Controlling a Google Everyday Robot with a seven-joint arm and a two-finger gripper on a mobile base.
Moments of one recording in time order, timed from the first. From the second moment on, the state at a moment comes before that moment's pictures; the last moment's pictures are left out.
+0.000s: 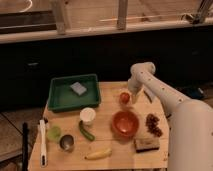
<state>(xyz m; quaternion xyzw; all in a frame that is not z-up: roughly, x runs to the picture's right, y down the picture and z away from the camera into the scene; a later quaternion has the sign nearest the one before) 0.166 0.048 0.948 -0.25 -0.16 -0.23 0.93</state>
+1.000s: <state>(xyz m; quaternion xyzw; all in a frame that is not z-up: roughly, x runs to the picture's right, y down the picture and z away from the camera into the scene) 0.164 0.051 0.960 -0.25 -0.17 -0.22 0.93</state>
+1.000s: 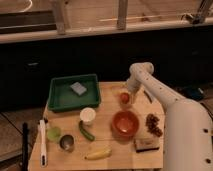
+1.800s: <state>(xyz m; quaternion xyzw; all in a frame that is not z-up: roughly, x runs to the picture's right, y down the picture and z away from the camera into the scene) 0.160 0.054 0.971 -0.26 -0.16 -0.22 0.93</state>
